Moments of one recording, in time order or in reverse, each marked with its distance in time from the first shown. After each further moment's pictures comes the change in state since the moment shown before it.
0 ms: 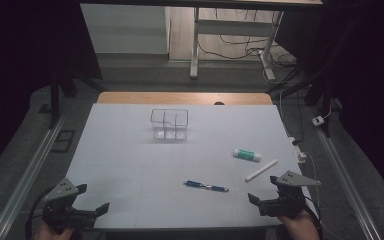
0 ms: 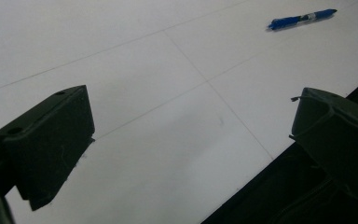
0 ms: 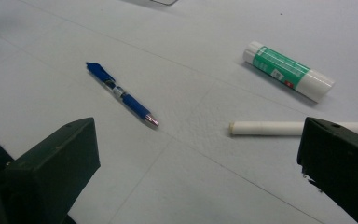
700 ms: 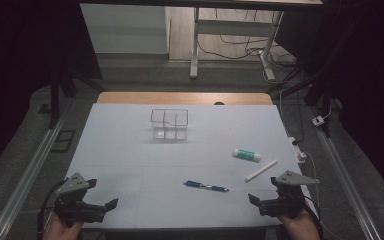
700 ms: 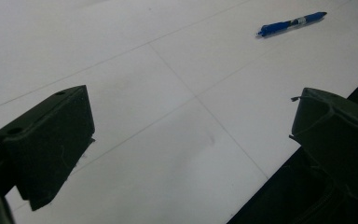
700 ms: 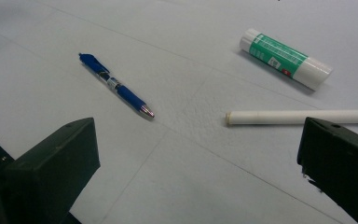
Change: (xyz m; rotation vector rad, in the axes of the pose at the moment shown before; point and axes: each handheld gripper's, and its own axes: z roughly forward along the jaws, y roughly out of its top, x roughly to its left) left arm -0.006 0.017 0.018 0.006 -0.031 0.039; right arm -0.001 0.000 0.001 0.043 -0.009 0.012
